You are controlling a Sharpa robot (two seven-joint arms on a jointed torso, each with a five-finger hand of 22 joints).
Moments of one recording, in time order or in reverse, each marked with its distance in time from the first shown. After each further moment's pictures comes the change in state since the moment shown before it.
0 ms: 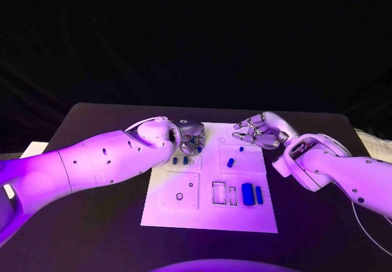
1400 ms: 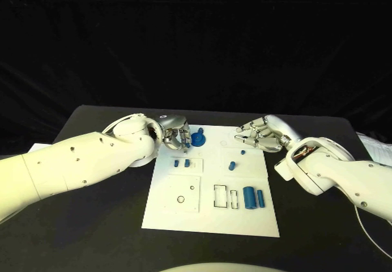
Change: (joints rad) left arm 0.000 -0.158 0.055 0.113 0.148 -0.045 -0.050; left_hand -0.019 0.010 0.023 -0.023 -0.001 0.067 -0.010 -0.004 -0.005 0.065 -0.008 -0.026 0.006 0.004 -0.011 0.000 -0.031 -0.016 0.007 -0.007 0.039 0.037; right arm -0.002 -0.005 0.000 -0.004 0.004 0.001 0.000; right_hand -0.008 0.008 -0.003 0.003 0.000 0.000 0.000 0.000 0.000 0.000 0.000 0.000 0.000 0.000 0.000 0.000 0.000 0.000 0.000 0.000 0.000 0.000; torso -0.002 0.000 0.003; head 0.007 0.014
